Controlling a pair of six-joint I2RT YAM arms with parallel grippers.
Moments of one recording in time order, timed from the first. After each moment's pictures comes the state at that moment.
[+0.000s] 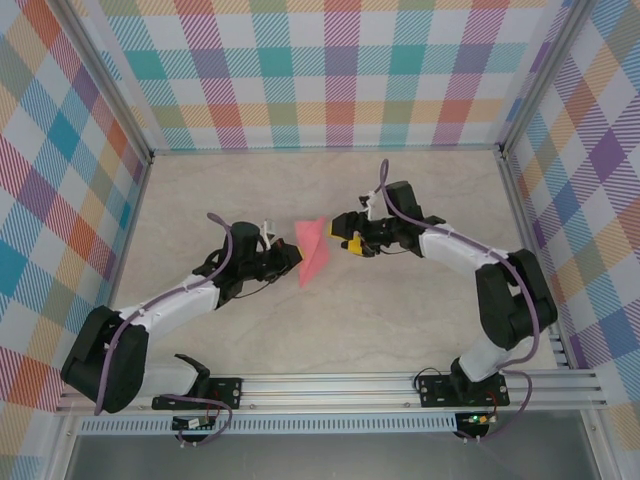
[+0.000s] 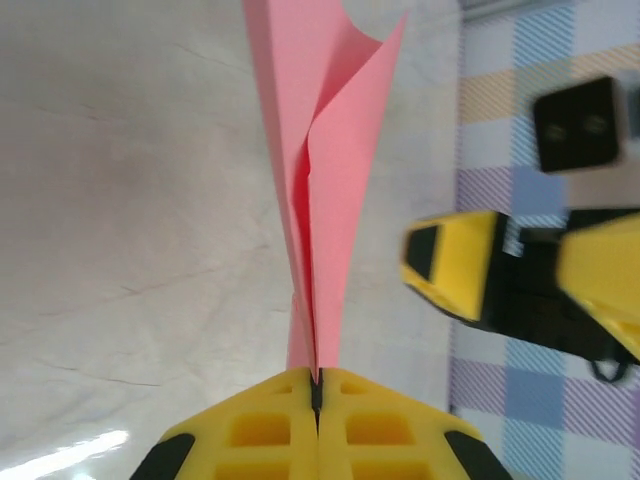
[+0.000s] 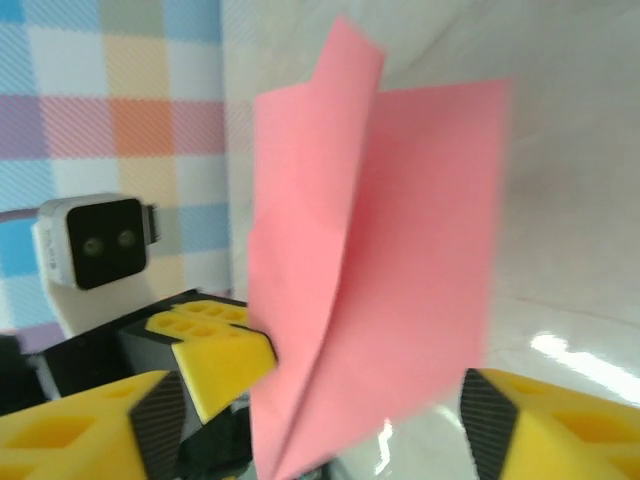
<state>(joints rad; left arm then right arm) -0.49 1.29 0.67 0.02 0.38 -0.99 0.45 1.62 1.03 -0.16 -0.78 0.81</state>
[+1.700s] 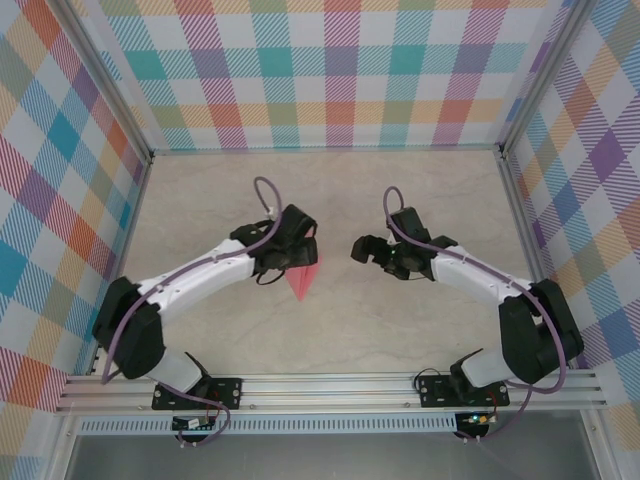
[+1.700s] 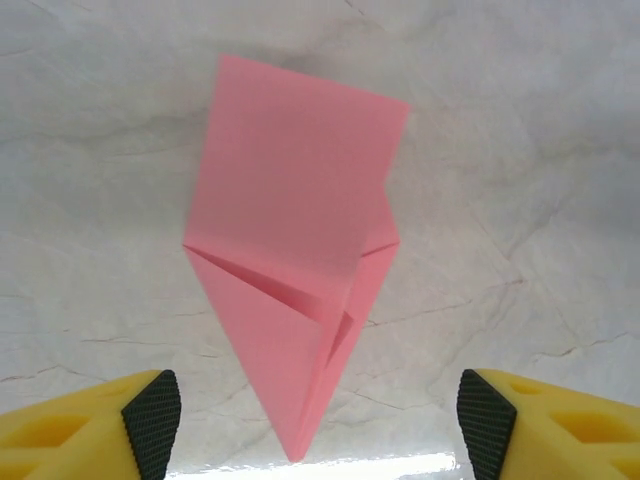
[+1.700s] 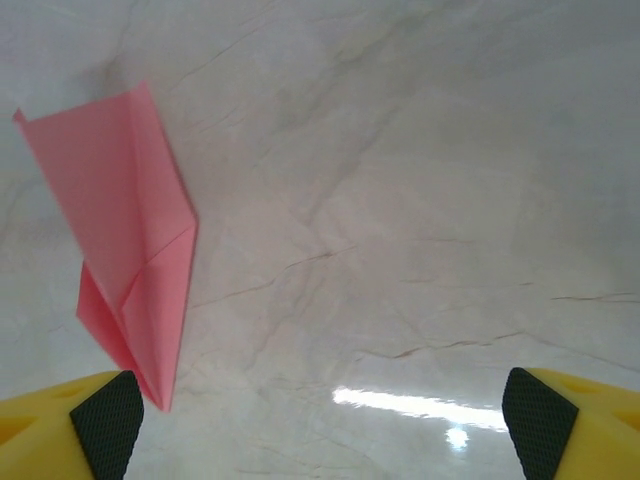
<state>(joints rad) -0.71 1.46 1.13 -0.69 -0.24 -0.75 0.53 1.45 0.87 -0.37 -0.23 0.76</state>
